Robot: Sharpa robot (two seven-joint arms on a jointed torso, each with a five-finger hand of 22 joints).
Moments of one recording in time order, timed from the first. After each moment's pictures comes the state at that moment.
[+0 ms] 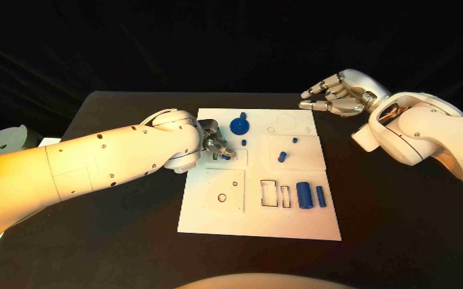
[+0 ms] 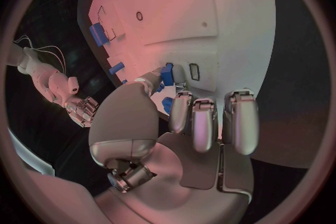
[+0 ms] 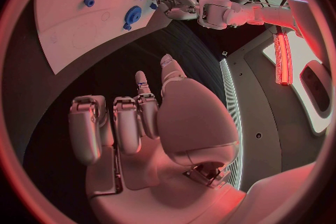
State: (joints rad) left arm 1.24 -0.63 -0.06 1.45 -1.15 0.00 -0.65; left_hand 1.08 -0.17 0.40 0.14 0.14 1.00 0.00 0.73 0.48 1.46 -0.07 1.35 1.31 1.47 -0.11 1.57 1.31 0.04 1.47 0.00 1.50 1.31; right arm 1.26 -1.02 0.02 1.61 -0.92 -0.34 0.04; right_hand 1.33 -0.05 -0.08 0.19 0.27 1.04 0.13 0.09 0.08 1.47 0.05 1.39 1.31 1.47 -0.02 1.52 1.31 0.01 1.47 0.09 1.51 1.31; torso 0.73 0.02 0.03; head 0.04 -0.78
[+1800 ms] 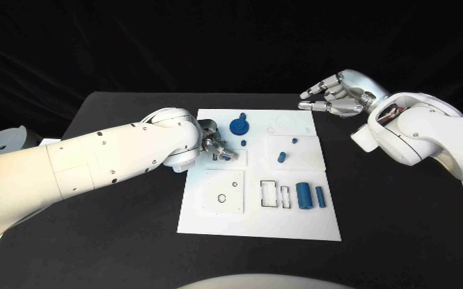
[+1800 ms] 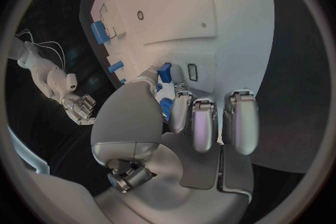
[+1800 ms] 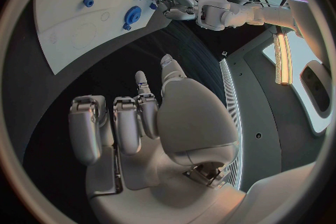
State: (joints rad) left arm 1.24 -0.62 -0.05 1.42 -1.11 0.03 -0.65; left_hand 1.08 -0.14 0.11 0.29 0.15 1.00 0.00 0.75 0.43 1.46 -0.07 1.35 1.31 1.47 -0.11 1.57 1.31 0.04 1.47 0.00 1.50 1.31; right arm 1.26 -1.02 0.02 1.61 -0.92 -0.34 0.04; right_hand 1.33 -0.05 -0.08 0.20 0.27 1.04 0.13 0.09 0.08 1.47 0.05 1.39 1.31 1.47 -0.02 1.52 1.31 0.01 1.47 0.09 1.51 1.31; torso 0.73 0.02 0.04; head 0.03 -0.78
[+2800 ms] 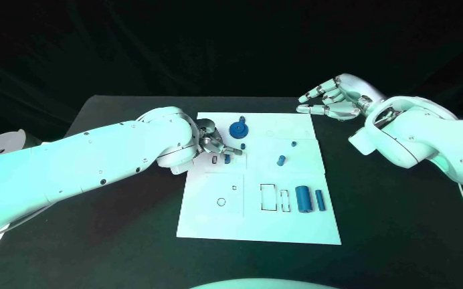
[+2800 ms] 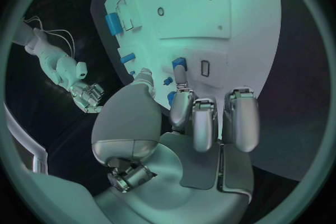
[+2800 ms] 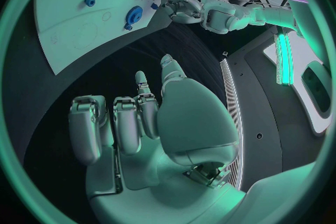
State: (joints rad) left arm 1.25 -0.66 -0.01 1.48 -1.02 0.01 -0.65; left_hand 1.04 -0.13 -0.07 0.30 0.15 0.95 0.02 0.75 0.41 1.43 -0.05 1.29 1.27 1.47 -0.11 1.57 1.31 0.04 1.47 0.00 1.45 1.31; right arm 1.26 -1.00 0.01 1.59 -0.92 -0.34 0.04; right_hand 1.33 -0.05 -0.08 0.20 0.27 1.04 0.13 0.09 0.08 1.47 0.05 1.39 1.31 1.47 -0.02 1.52 1.31 0.01 1.47 0.09 1.51 1.31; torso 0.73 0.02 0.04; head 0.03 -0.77
